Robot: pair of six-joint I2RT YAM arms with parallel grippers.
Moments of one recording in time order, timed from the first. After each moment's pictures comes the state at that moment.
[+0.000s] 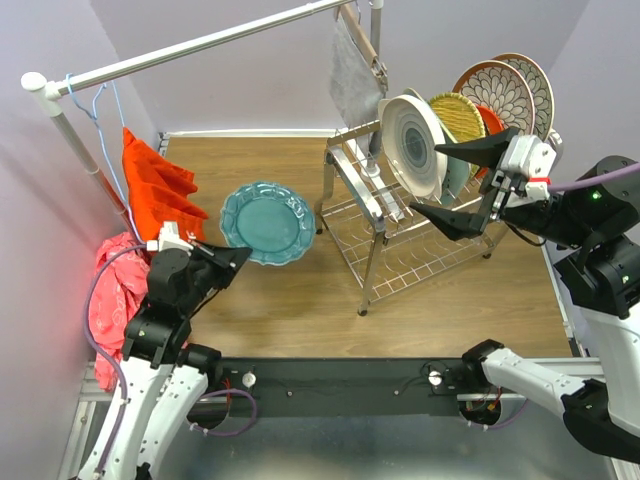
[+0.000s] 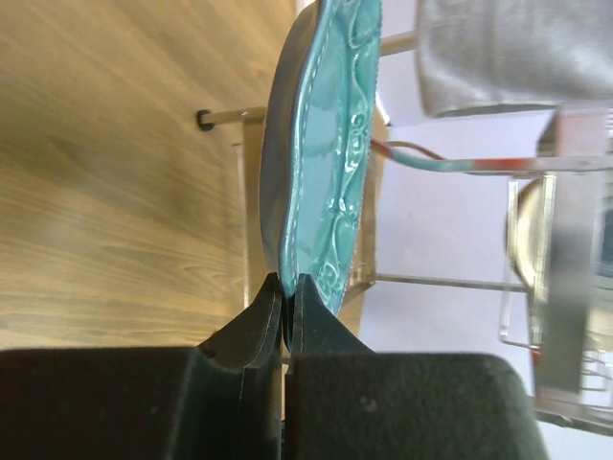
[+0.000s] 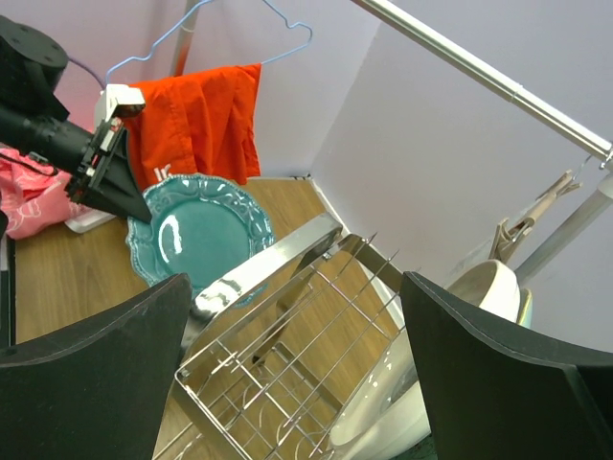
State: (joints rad) left arm -0.26 0.43 0.67 -0.57 0.09 -1.20; right arm 0.49 0.97 1.64 -0.55 -0.64 -0.36
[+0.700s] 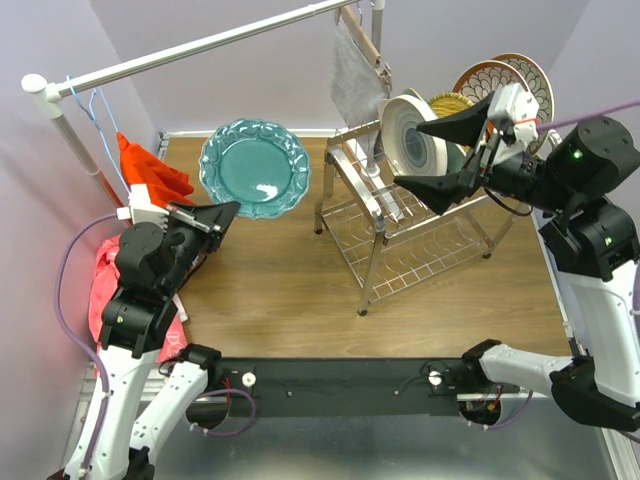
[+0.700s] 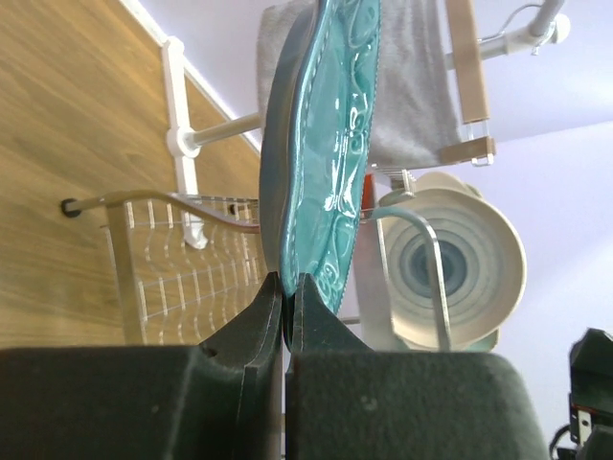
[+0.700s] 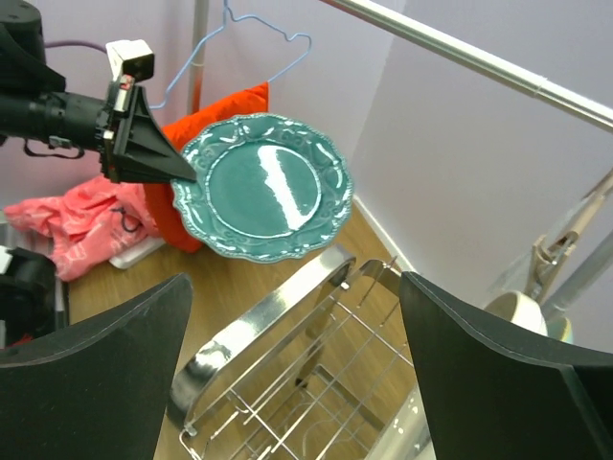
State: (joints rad) left arm -0.26 0.59 1.01 -0.50 0.03 -1.23; right arm 0.49 1.12 1.79 -0.54 -0.65 -0.21
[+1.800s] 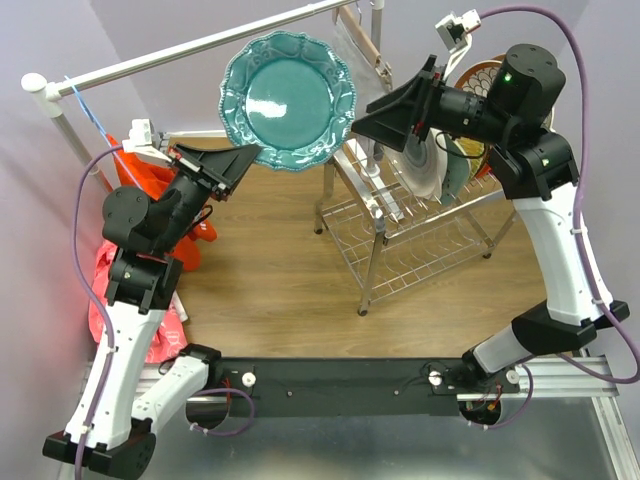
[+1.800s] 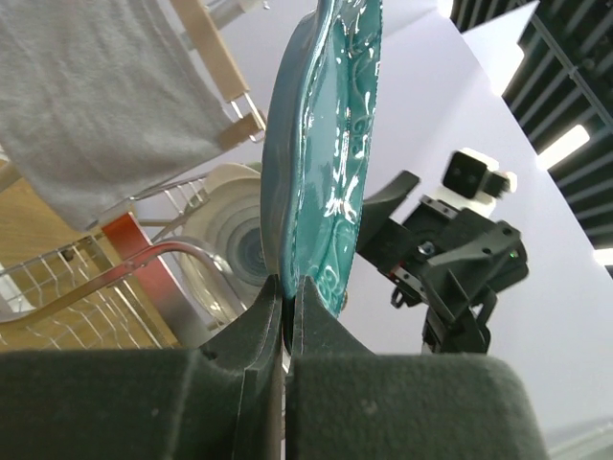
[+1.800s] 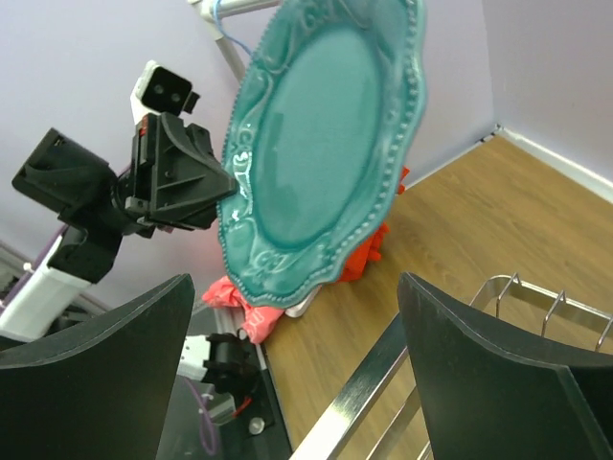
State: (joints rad) left arm -0.26 0.83 1.19 -0.06 0.30 -1.24; right arm 0.48 1.53 2.17 -0.57 -0.72 0.41
